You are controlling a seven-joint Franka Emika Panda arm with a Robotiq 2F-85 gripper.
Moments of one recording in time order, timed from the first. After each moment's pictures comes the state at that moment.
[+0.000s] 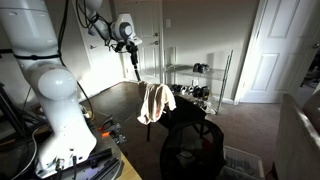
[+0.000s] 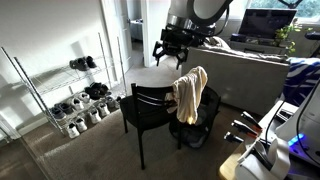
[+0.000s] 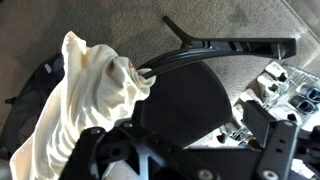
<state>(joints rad) 0.15 0.04 0.35 -2.24 -0.06 2.48 1.22</state>
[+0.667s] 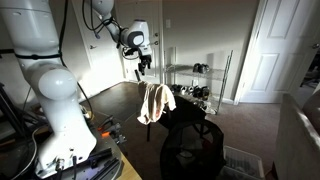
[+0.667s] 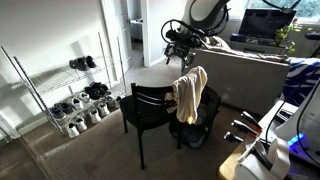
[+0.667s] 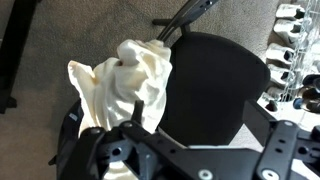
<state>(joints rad) 0.16 0.07 0.17 -2.31 0.21 2.60 1.31</state>
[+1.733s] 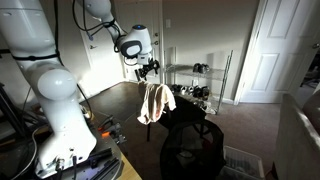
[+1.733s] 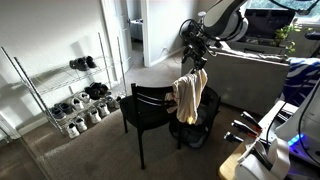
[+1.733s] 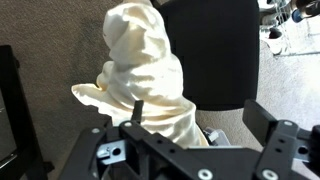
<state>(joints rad) 0.14 -0.02 0.10 -2.55 0.51 2.86 1.48</state>
